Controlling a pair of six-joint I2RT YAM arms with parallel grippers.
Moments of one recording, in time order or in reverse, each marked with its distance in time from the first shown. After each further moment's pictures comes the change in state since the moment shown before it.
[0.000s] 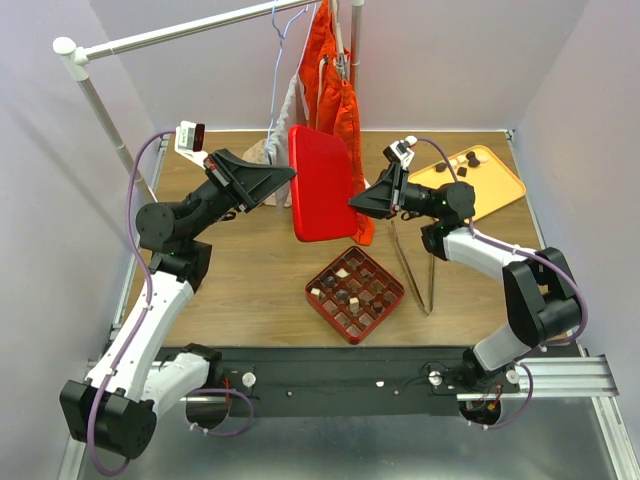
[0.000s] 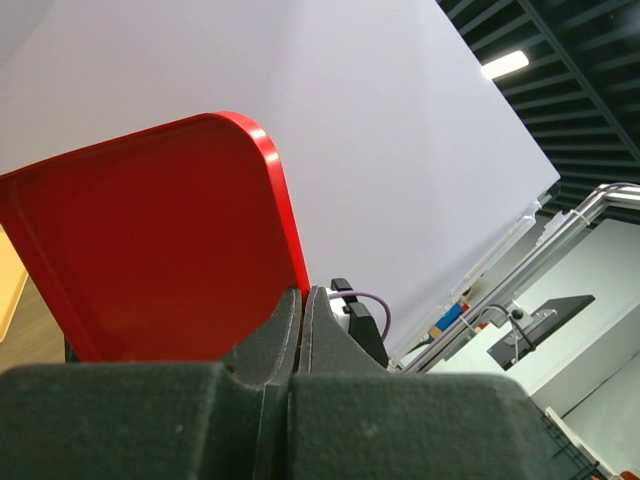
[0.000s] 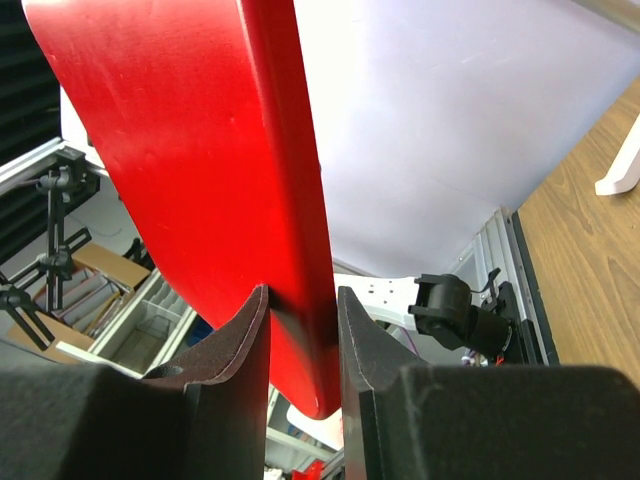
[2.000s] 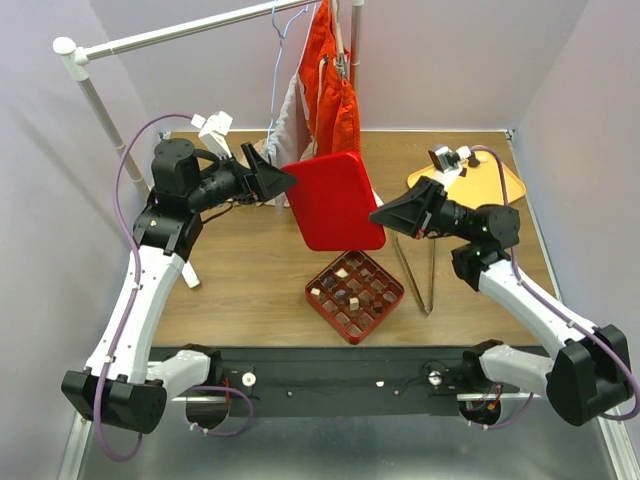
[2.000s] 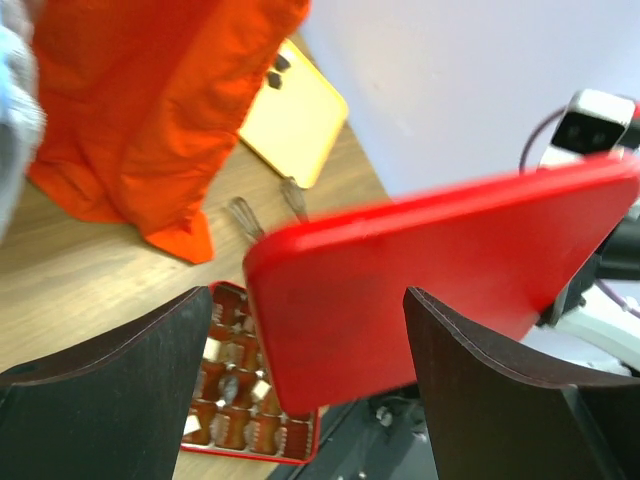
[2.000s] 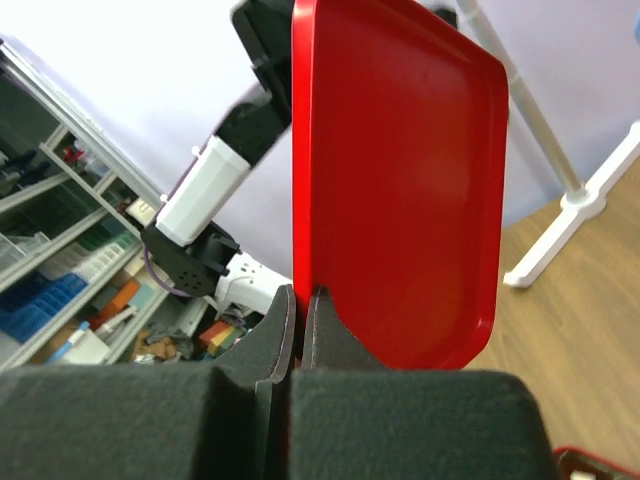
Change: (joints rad) left arm 0.075 0.118 0.330 -1.041 -0.047 0.756; right arm -0.013 -0.418 -0.103 -0.249 0.085 -0.461
